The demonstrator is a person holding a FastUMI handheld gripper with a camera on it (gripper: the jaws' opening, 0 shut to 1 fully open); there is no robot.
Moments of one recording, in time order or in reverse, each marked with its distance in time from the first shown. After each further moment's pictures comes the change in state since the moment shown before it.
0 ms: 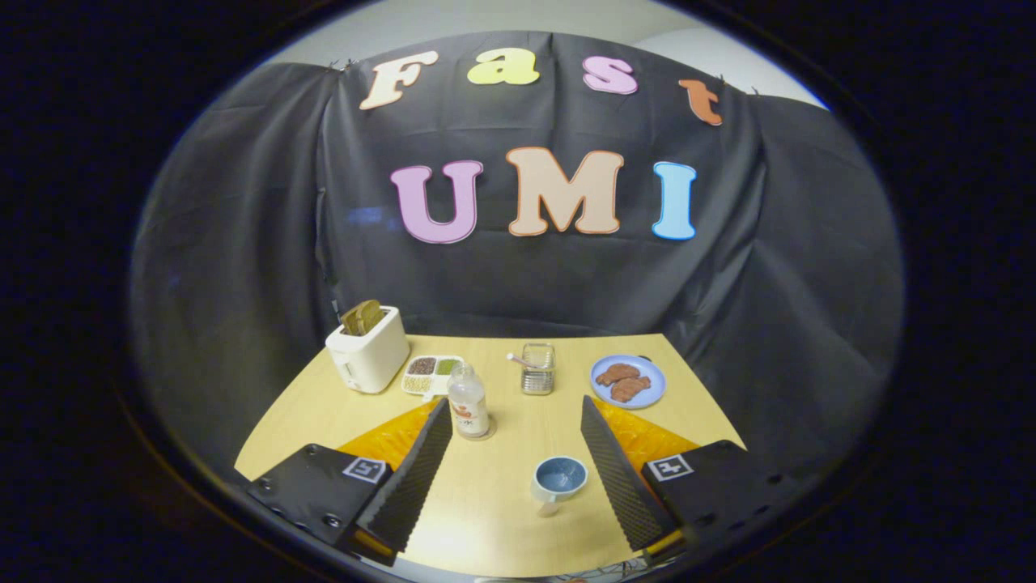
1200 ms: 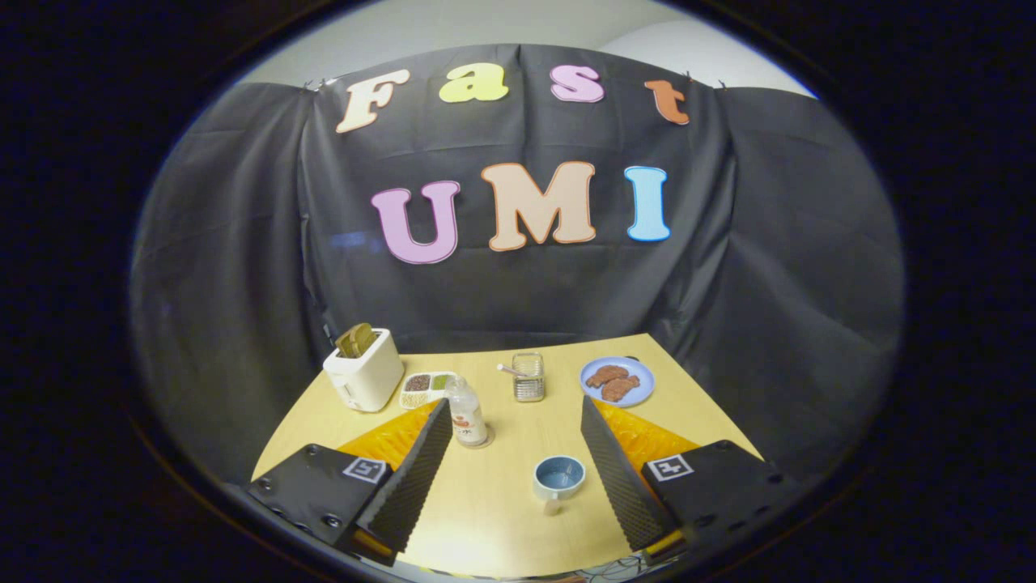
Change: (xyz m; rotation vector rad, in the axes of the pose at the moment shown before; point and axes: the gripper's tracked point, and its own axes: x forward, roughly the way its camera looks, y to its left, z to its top) arm -0.024 -0.013 0.009 0.092 -0.045 -0.039
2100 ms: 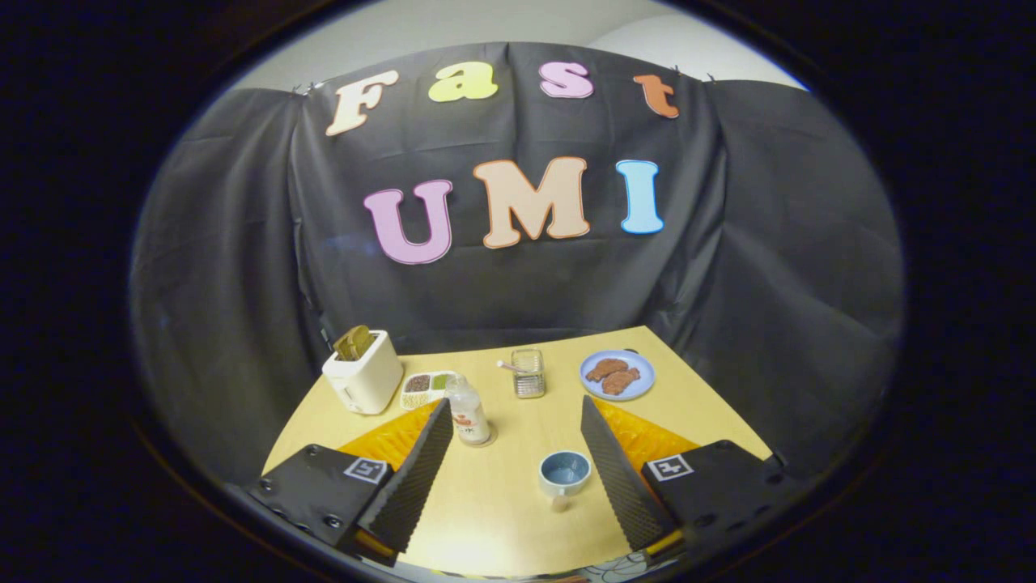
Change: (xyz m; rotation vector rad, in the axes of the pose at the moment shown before) arm 0.001 0.006 -0.007 0.024 0.019 -0.013
